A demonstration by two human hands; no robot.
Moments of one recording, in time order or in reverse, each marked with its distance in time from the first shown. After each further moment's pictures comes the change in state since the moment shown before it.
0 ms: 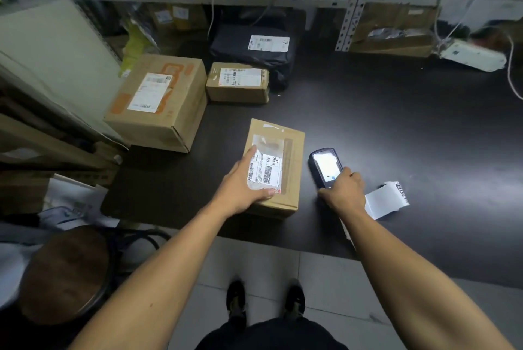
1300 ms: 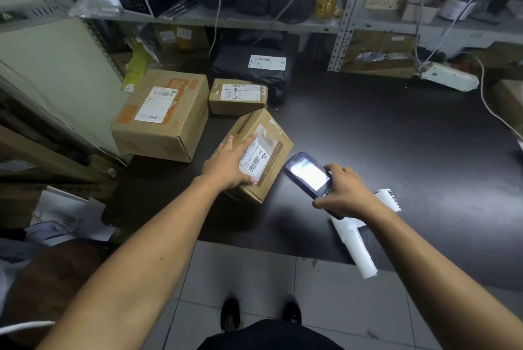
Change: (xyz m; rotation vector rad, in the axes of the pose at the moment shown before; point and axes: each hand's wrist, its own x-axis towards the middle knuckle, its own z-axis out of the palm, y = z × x) left_hand 0.021 0.027 -0.059 0.546 0.007 0.058; right_hand -0.056 -0.025 -0.069 -0.030 -0.144 -0.369
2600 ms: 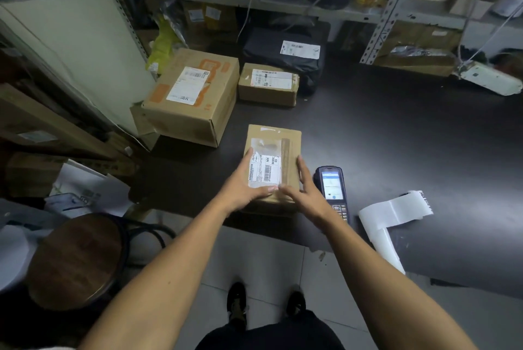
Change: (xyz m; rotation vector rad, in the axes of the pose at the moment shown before) left_hand -0.037 -0.066 0.062 -0.890 -0.043 -0.040; right_hand 0.015 -0.069 0.115 0.779 -0.208 -0.110
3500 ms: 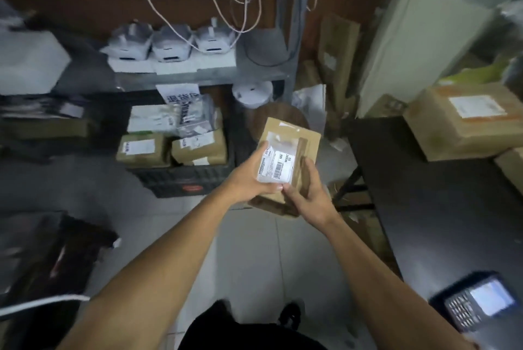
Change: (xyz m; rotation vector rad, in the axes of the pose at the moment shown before) left_hand -0.361 -0.104 0.060 -0.339 1.045 -0.285; right_hand -0.143 0.021 0.183 -0.616 -0.969 -0.420
